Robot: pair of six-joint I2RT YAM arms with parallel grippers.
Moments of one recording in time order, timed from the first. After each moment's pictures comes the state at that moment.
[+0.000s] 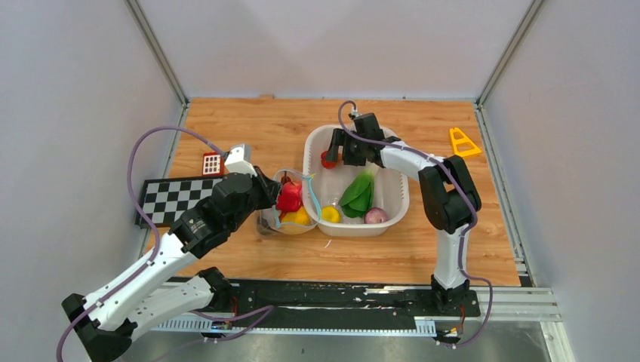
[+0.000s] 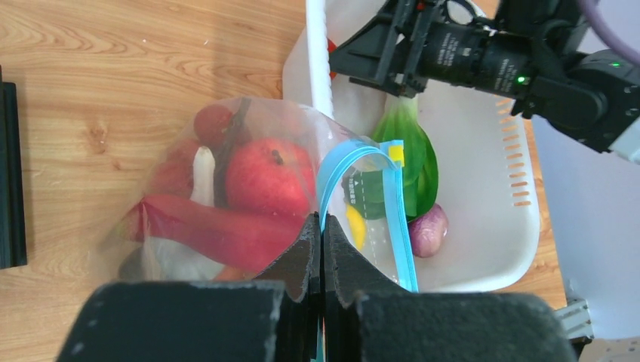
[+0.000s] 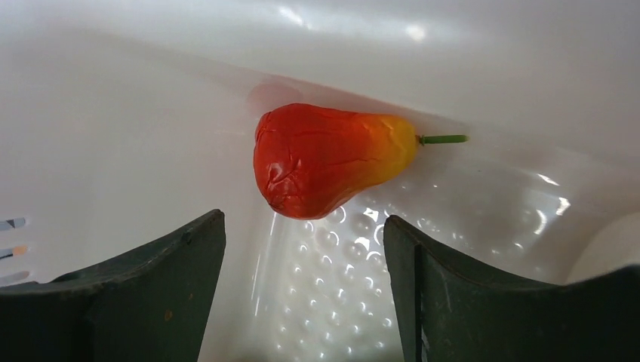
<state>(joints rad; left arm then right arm) -0.78 0.80 0.84 -0.45 -0.38 -0.73 0.44 2.00 1.41 -0.15 -0.27 0.49</state>
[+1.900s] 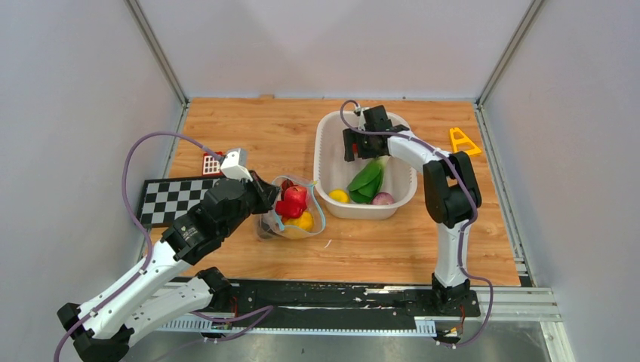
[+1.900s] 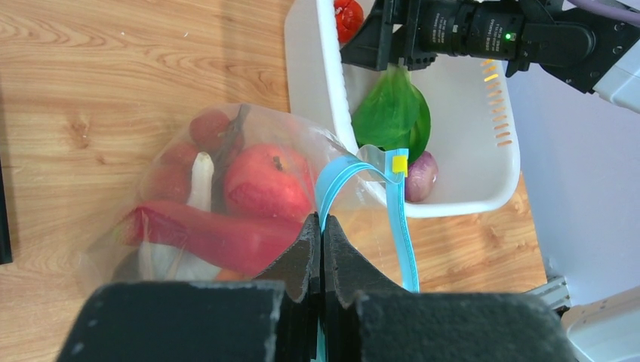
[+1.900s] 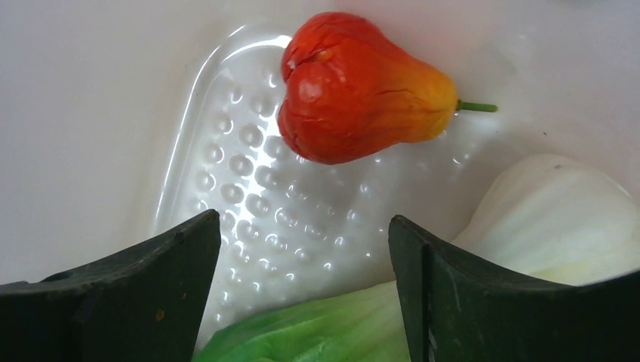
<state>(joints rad) -0.78 0.72 0.82 -0.47 -0.32 -0.73 0.37 2.06 1.55 -0.38 -0.13 0.12</state>
